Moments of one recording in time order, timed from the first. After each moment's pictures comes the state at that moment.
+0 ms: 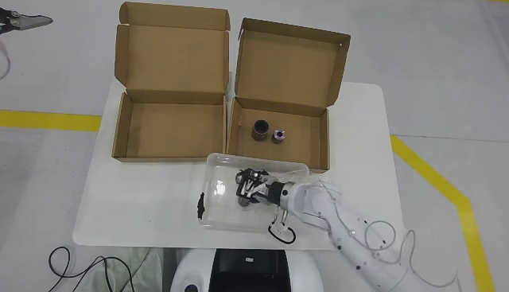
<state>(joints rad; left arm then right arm) 0.40 -0.15 -1.00 -1.50 0.90 -0.88 -0.13 -1.23 -1.24 0.81 -1.60 -1.40 -0.54 0.27</state>
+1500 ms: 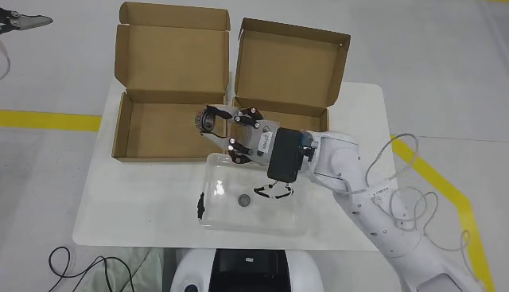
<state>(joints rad) 0.40 -0.15 -1.00 -1.50 0.90 -0.88 -0.13 -0.94 -1.28 0.86 -1.77 -1.28 -0.66 -0.33</state>
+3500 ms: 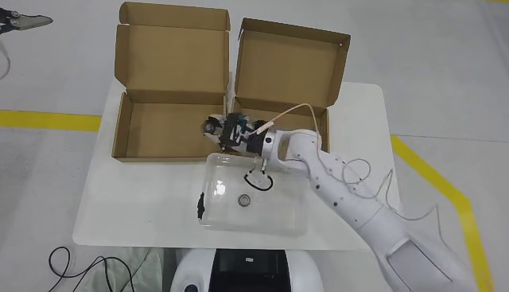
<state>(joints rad) 0.40 -0.15 -1.00 -1.50 0.90 -0.88 -0.13 -0.76 -1.43 0.62 -1.17 -1.20 -0.59 -0.08</state>
